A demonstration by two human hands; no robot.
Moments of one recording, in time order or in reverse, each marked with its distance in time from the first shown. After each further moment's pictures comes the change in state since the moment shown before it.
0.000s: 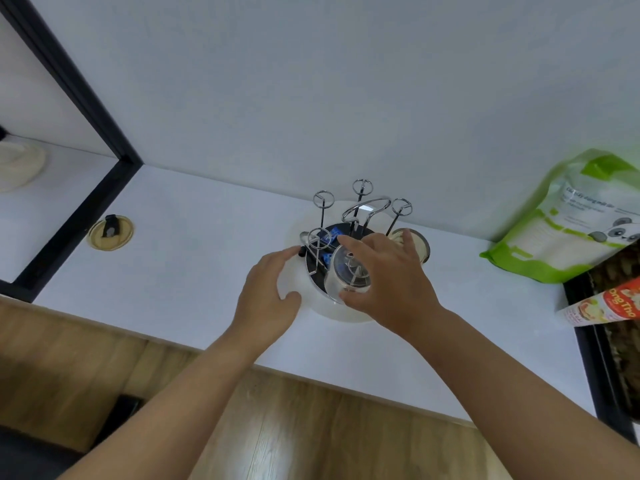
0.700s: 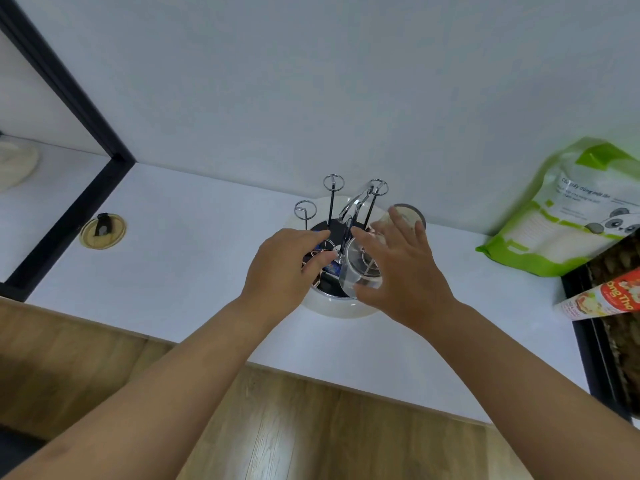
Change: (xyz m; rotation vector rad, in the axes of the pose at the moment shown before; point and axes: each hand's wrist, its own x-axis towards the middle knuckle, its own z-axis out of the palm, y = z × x) left_hand 0.032 0.047 0.009 0.287 0.018 0.242; right_hand -0.007 0.030 -0.006 -0.085 0.006 -0.017
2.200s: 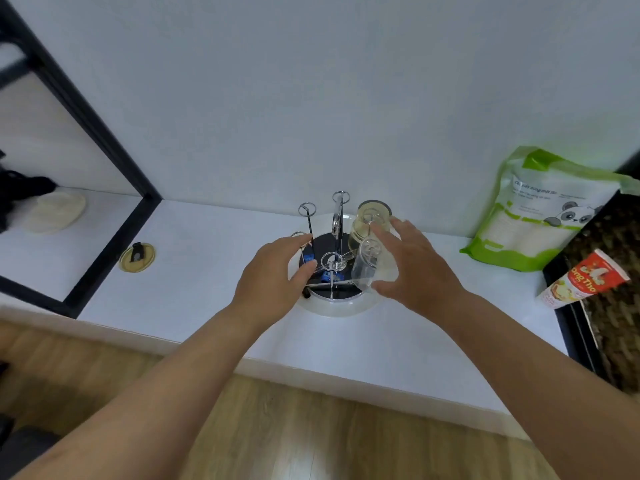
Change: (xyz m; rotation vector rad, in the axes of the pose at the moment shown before) left_hand -0.032 0.042 -0.039 0.040 -0.015 -0.081; right_hand -0.034 0.024 -0.049 0.189 -0.033 0.117
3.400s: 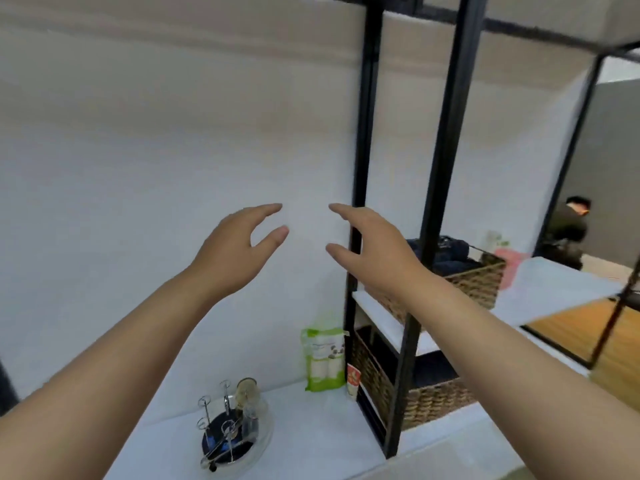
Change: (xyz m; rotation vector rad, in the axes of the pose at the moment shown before) left_hand -0.120 0.420 -0.399 -0.193 0.149 0.761; right_hand -0.303 -0.266 -0.484 -0.095 0.750 0.052
